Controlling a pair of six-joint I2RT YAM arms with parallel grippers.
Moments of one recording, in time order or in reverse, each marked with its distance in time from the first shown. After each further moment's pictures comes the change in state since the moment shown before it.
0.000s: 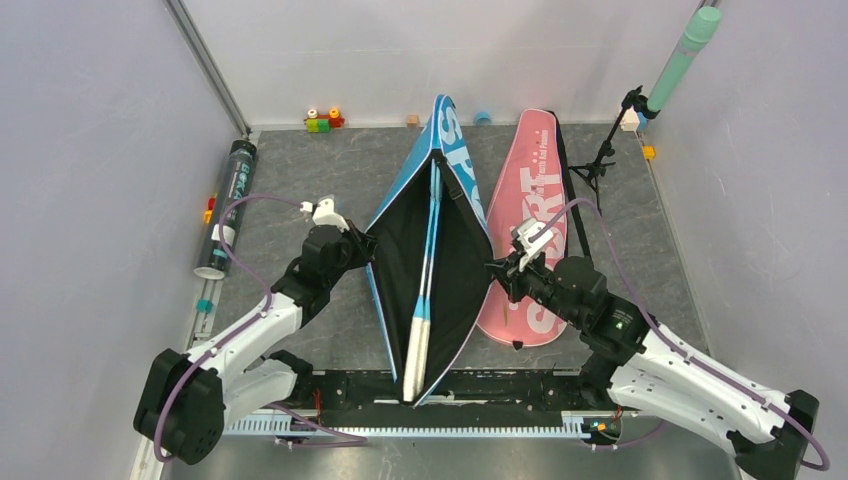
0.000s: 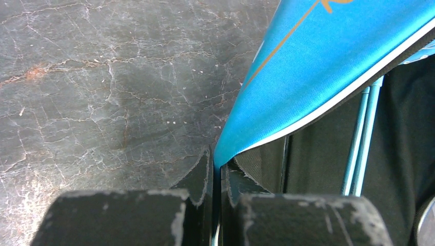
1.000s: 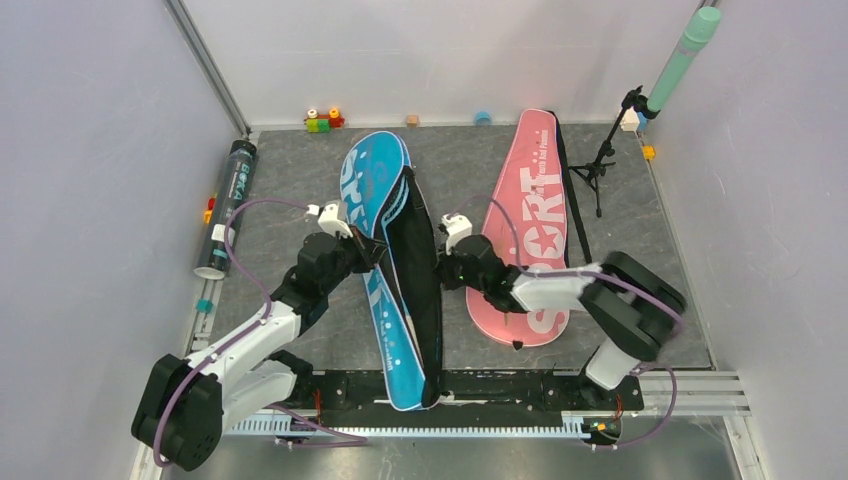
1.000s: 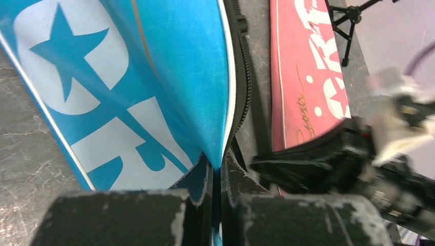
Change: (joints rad) left arm -0.001 -0.036 -0.069 0.137 0.188 0.030; right arm -0.011 1.036 0.124 0.584 -0.063 0.294
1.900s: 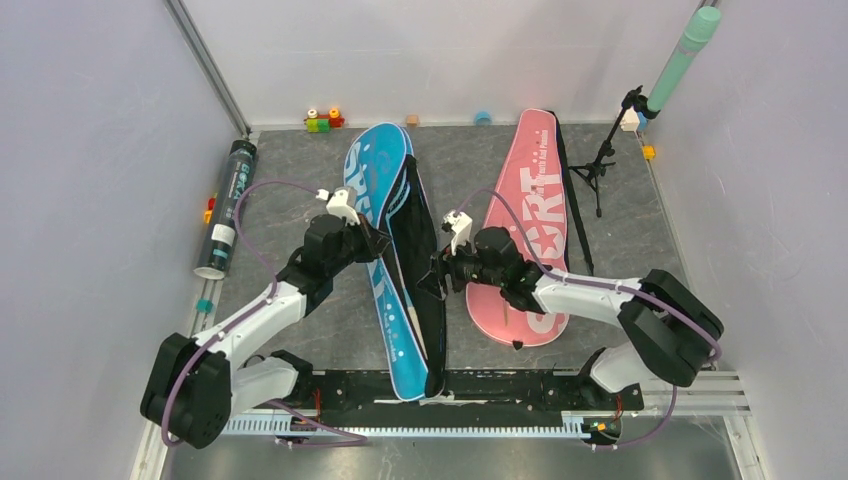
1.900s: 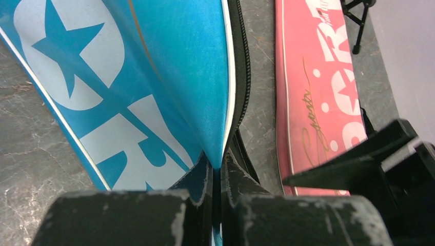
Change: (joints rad) left arm 0.005 0.142 0.154 -0.100 0.036 0.055; right arm -0.054 -0.262 -0.065 -0.053 -0.373 -0.104
